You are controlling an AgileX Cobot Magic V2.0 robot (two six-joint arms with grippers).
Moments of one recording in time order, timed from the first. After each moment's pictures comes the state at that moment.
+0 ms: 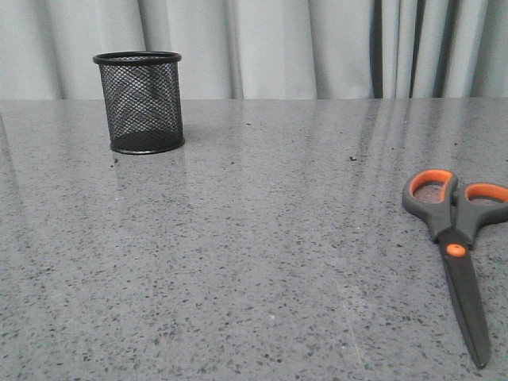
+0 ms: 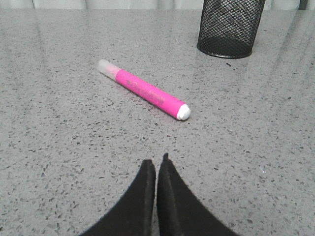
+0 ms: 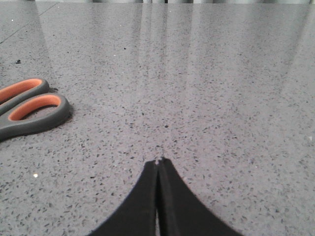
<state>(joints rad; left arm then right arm) -0.16 0.00 0.00 -0.07 0.33 0.08 -0.01 -0.01 0.01 -0.01 0.33 -0.01</state>
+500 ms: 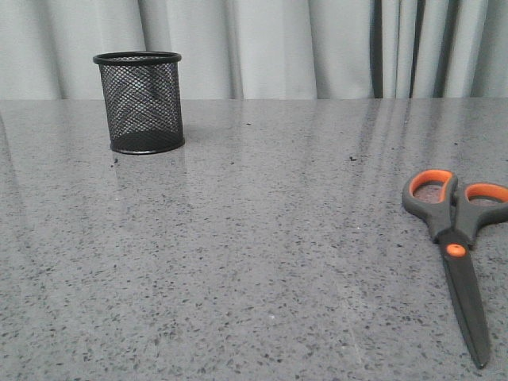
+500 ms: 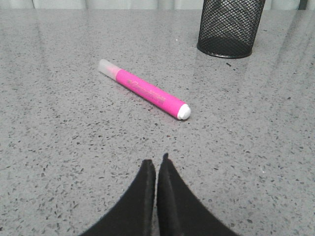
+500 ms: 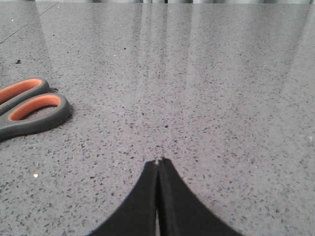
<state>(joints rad) -0.16 0.00 0.00 -0.07 0.33 0.08 -0.01 -0.01 0.01 -0.01 0.33 -0.01</state>
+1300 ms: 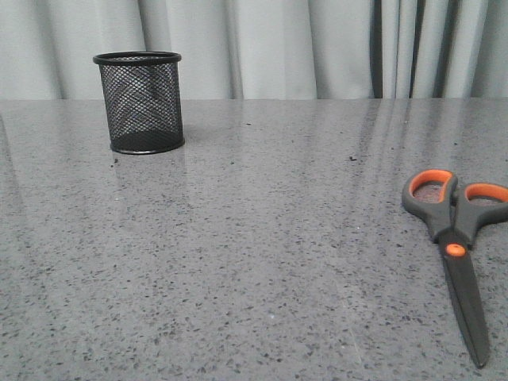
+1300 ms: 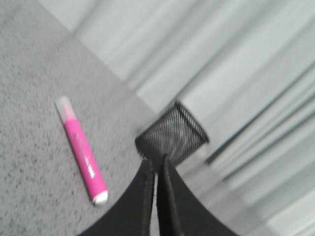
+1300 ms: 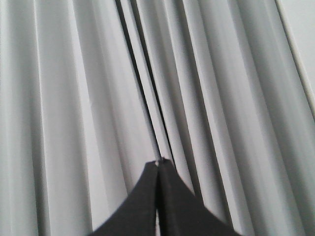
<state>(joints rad) -0.16 0.00 0.00 -0.86 0.02 0.04 -0.01 -0.01 0.01 0.05 -0.60 0.14</state>
